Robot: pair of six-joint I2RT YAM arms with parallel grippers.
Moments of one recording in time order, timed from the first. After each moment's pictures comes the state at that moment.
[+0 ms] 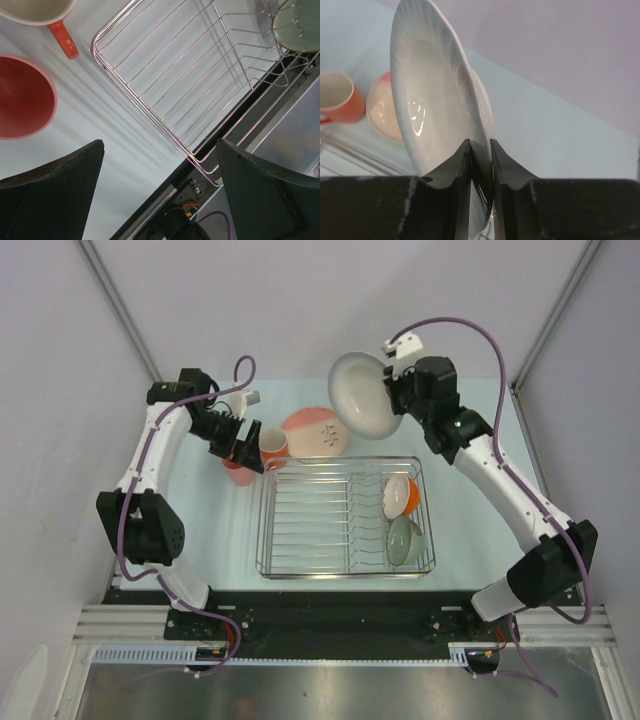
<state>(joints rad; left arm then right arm) -0.05 1.72 1.73 -1.35 0.64 0.44 0.43 1.52 1.54 -0.30 0.11 -0.11</state>
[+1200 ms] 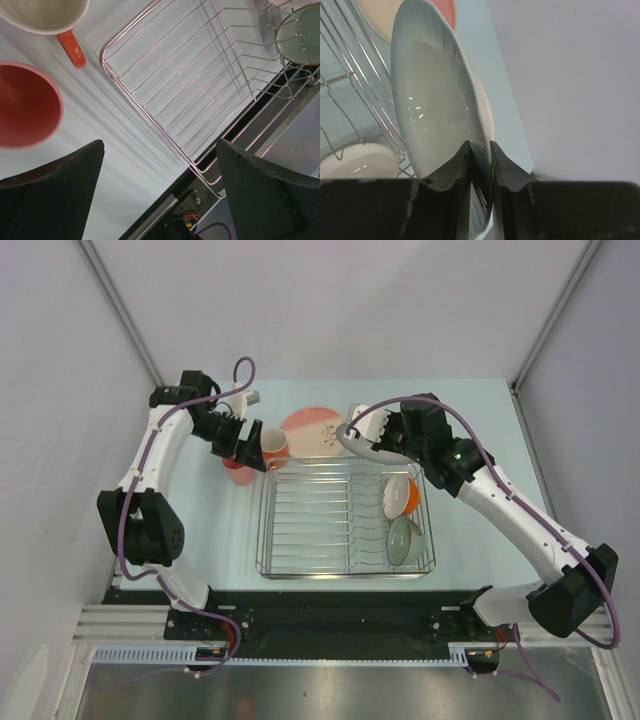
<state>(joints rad) -0.05 1.72 1.68 -1.27 0.64 0.39 0.62 1.33 1.34 -0.46 0.11 -0.90</state>
